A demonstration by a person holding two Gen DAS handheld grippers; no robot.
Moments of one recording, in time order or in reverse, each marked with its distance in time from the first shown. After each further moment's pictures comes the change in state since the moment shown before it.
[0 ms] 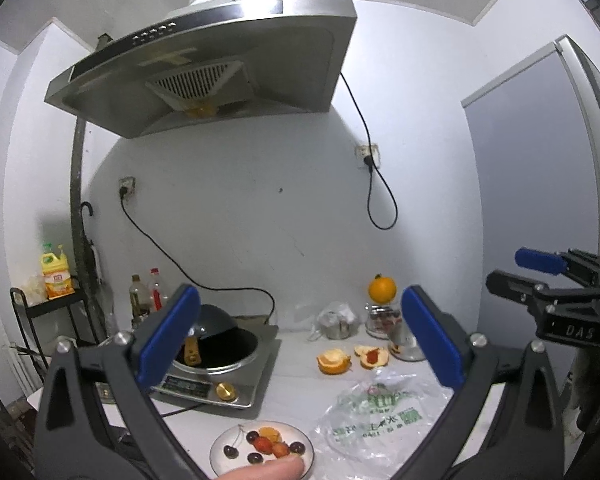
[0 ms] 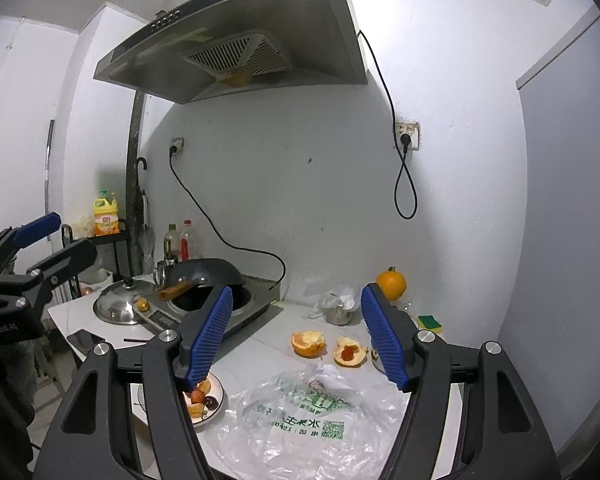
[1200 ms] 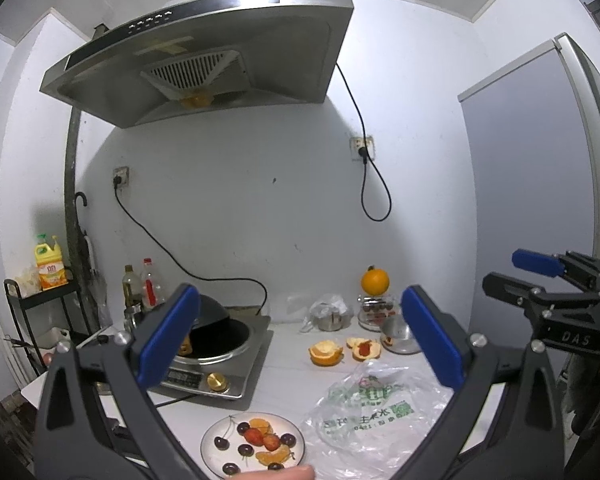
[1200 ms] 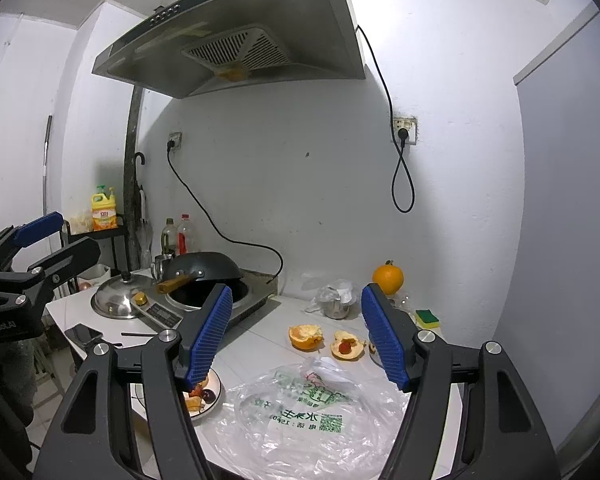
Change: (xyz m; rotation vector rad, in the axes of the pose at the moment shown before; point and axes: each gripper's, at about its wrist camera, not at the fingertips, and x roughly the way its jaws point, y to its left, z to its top) left arm 0.006 -0.006 -0.008 -0.010 0.038 -0.029; right arm 0.001 -0.003 -0.007 0.003 0.017 -0.005
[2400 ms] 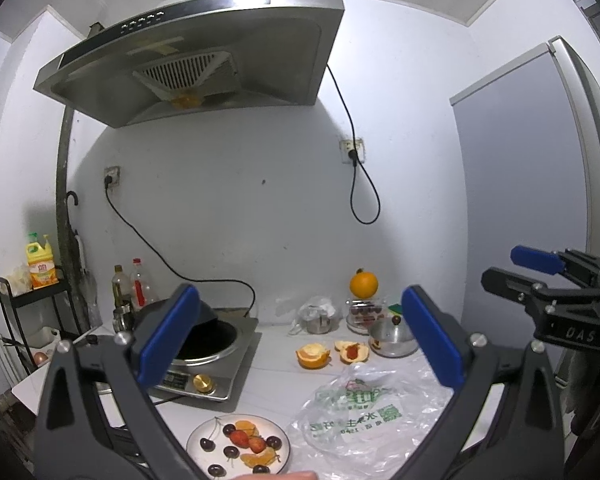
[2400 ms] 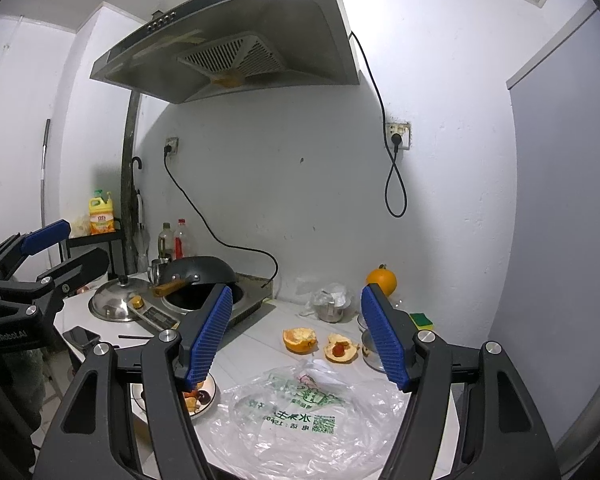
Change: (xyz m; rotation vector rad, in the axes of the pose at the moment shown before) left arm 0.001 -0.011 -0.001 -0.009 -0.009 -0.032; right arm -0.011 -0.006 0.005 -0.002 -0.016 -0.012
